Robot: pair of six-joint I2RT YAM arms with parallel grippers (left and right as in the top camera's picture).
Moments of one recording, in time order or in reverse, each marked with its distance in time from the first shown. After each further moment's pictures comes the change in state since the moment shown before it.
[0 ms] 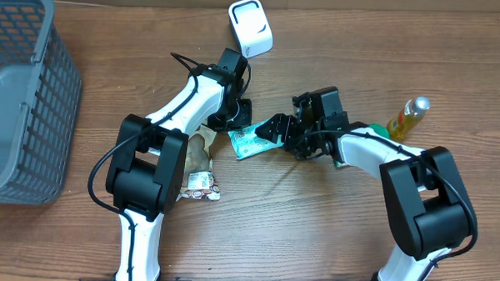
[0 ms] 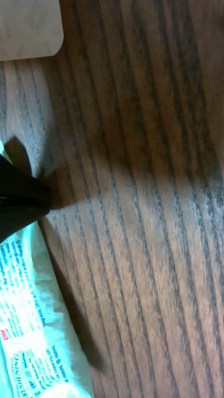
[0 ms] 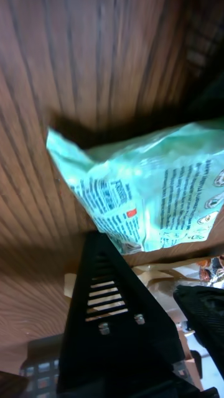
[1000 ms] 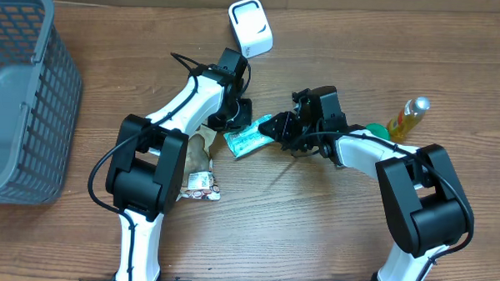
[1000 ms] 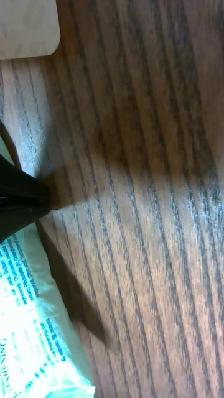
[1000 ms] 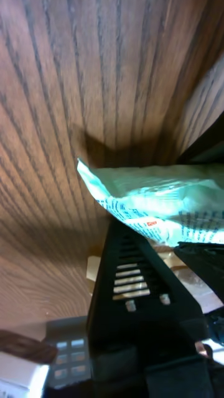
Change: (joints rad) left arm 0.000 0.000 -0.002 0.008 0.000 0.000; right arm 0.005 0.017 -0.015 0.138 0.016 0.064
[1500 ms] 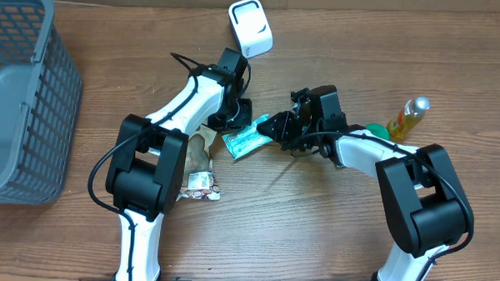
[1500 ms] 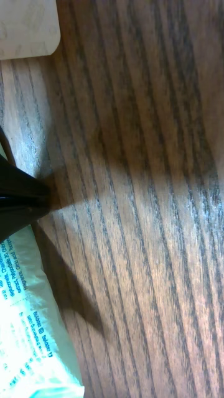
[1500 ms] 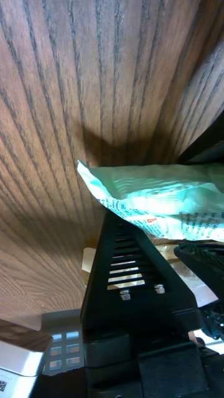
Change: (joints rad) left arm 0.000 0.000 0.000 0.000 0.000 0.000; right arm 0.000 0.000 0.000 0.009 -0.028 -0.001
